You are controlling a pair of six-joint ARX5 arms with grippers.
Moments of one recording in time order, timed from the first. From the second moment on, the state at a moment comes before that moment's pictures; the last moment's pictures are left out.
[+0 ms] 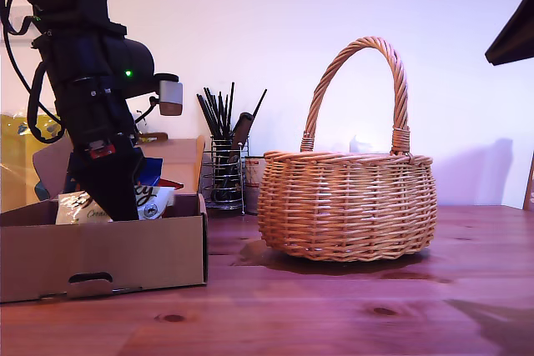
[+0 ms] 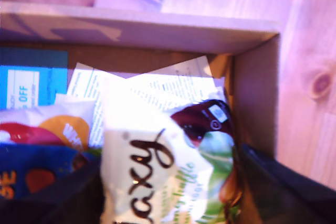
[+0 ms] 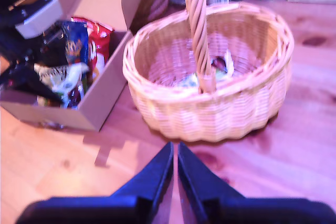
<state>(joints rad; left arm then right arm) -0.35 1.91 1.40 -0.91 0.29 0.87 0.17 0.72 0.57 -0.36 -0.41 0.00</state>
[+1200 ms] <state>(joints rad) -0.45 1.63 1.52 -0.84 0.31 0.61 0.17 0.72 0.57 -0.38 -0.41 0.00</state>
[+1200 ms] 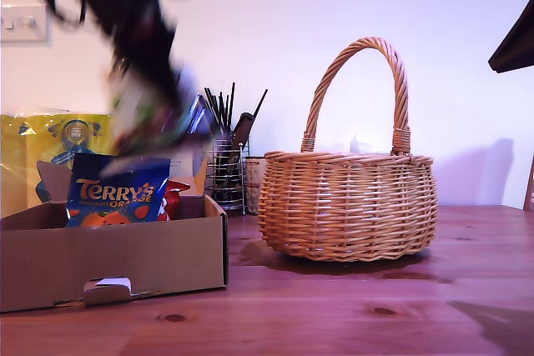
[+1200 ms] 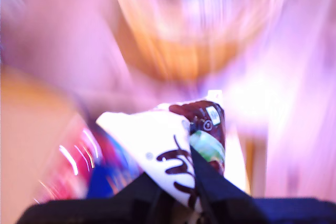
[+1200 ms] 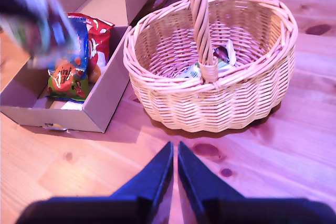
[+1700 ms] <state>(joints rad) -0.55 1.80 1.53 -0.28 0.40 0.39 0.17 0.72 0.57 -0.37 -0.41 0.00</state>
